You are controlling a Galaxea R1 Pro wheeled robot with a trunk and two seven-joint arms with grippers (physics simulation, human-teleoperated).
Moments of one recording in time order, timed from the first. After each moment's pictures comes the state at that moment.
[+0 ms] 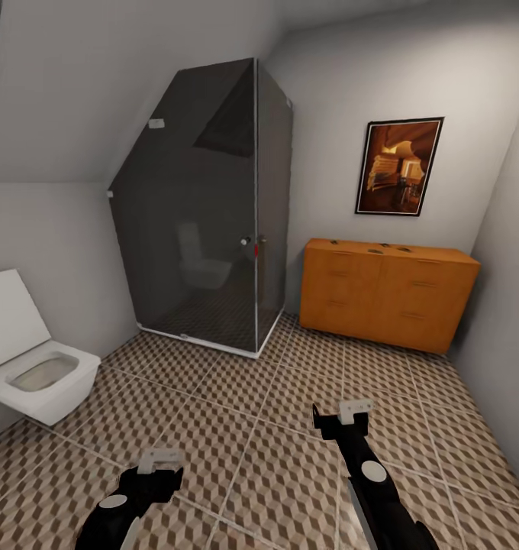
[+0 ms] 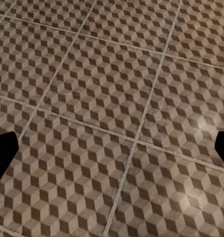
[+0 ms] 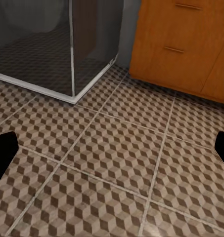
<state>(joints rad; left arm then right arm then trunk) -0.07 0.00 -0.06 -1.42 0.01 0.63 0.09 -0.25 0.10 0.04 -1.20 0.17 0.13 -0.06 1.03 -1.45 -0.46</state>
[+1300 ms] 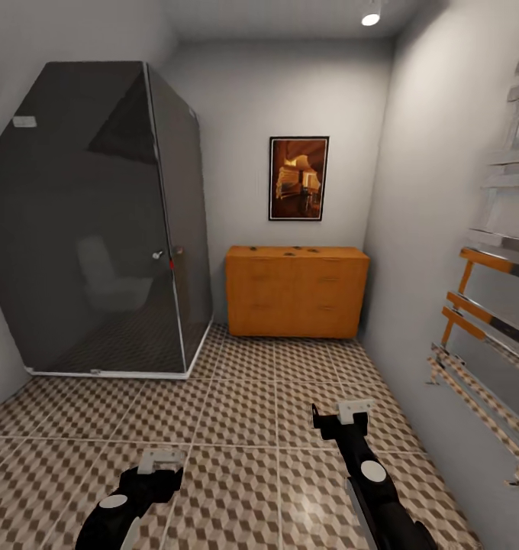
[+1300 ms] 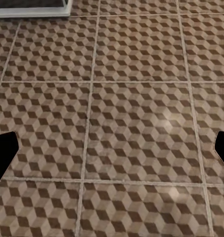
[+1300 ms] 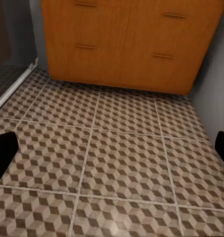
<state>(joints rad) -0.07 0.00 -0.06 -1.42 0.01 0.63 0.09 -0.25 0.10 0.04 -1.20 0.17 0.13 -0.06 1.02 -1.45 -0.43</state>
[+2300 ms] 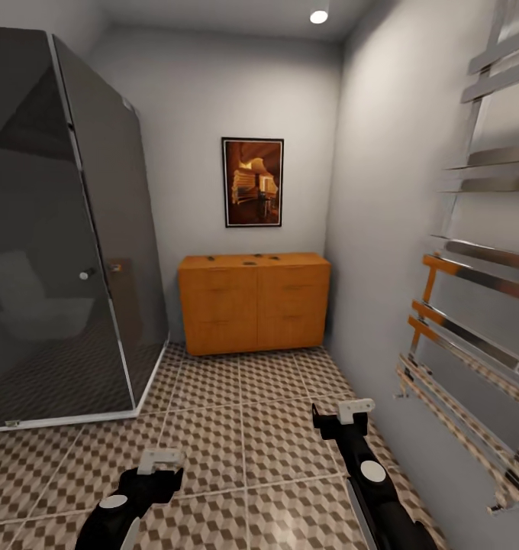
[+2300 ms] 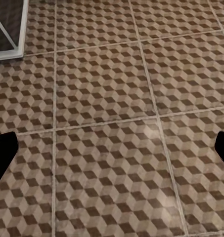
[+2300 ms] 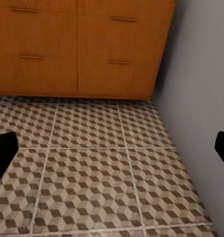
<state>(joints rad) -0.07 0.00 -0.06 -1.42 0.01 0.63 0.09 -0.25 0.10 0.04 -1.20 0.17 0.13 -0.06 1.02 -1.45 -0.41</state>
